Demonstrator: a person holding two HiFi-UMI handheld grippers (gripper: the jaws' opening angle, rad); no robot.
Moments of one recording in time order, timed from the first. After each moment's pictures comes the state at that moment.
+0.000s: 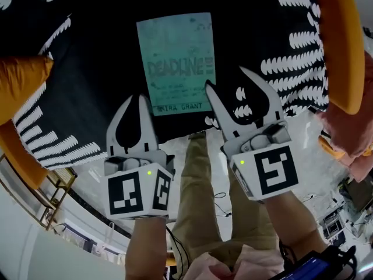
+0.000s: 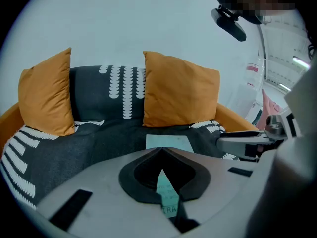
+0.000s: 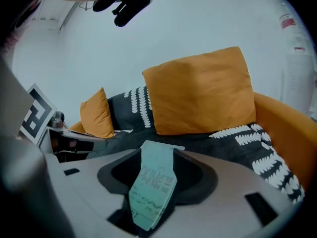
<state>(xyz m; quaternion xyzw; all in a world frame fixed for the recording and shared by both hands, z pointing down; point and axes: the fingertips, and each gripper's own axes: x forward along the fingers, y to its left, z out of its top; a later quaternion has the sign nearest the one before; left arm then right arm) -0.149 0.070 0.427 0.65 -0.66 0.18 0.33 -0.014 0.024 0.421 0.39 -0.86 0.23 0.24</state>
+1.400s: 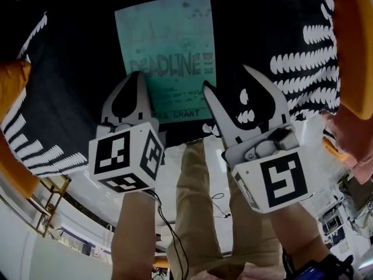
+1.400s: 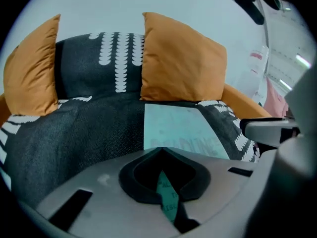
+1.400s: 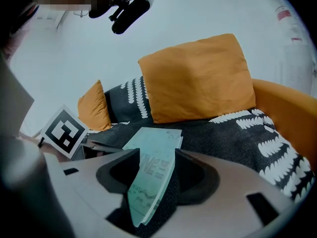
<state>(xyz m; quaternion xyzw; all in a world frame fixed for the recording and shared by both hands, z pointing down) -0.142 0.055 0.546 0.65 -0.62 0.22 0.38 -0.005 0.032 0.479 0.39 -0.85 0.25 0.25</state>
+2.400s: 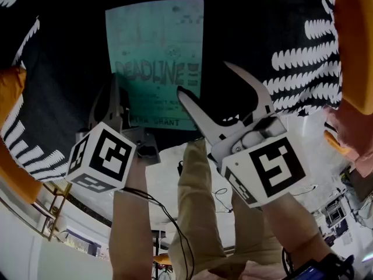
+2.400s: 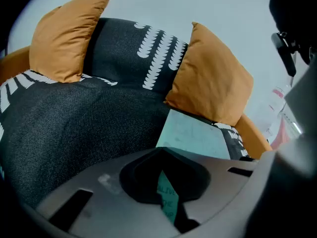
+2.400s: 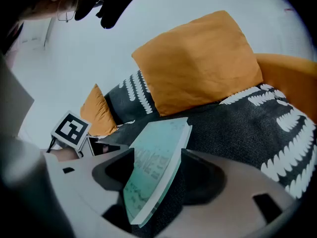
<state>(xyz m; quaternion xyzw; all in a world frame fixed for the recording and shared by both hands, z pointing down) -0.190 0.057 0.555 0.57 -0.67 0.10 0.47 -0.036 0.043 0.500 0.35 -0.84 0.34 0.24</state>
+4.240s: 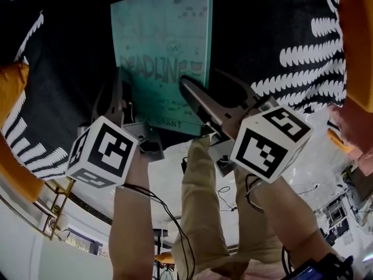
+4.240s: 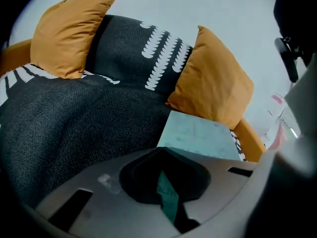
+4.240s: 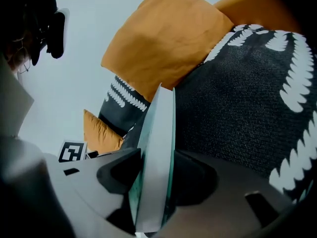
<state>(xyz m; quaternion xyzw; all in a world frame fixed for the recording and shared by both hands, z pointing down) -0.197 0.059 0.557 0.57 -0.66 0.08 0.48 -0.052 0.062 0.533 0.33 -0.75 0.55 0.15</state>
